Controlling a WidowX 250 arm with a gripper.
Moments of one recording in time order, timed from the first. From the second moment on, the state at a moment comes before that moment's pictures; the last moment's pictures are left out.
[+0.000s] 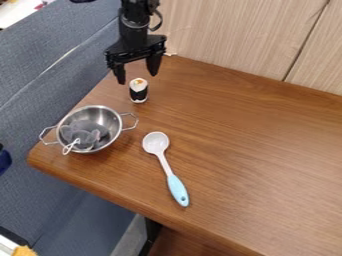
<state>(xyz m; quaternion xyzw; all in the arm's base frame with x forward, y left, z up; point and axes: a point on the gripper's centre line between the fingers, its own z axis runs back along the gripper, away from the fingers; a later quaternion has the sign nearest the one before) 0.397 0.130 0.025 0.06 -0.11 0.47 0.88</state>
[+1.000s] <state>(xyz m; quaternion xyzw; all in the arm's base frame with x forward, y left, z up) 0.397 0.117 -0.023 0.06 -0.09 0.47 0.88</state>
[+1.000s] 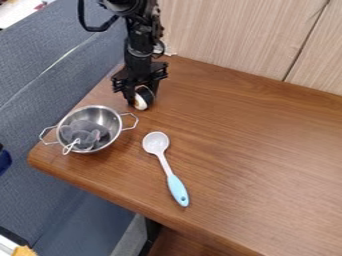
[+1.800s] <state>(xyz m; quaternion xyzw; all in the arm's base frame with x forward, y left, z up) 0.407 0.092 0.055 0.07 -0.15 0.47 0.87</state>
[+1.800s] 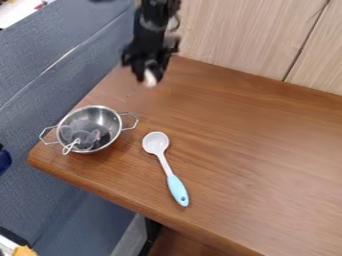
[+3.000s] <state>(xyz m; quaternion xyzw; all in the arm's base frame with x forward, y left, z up) 0.327 -0.064 0.030 0.08 -0.14 0.22 0.96</state>
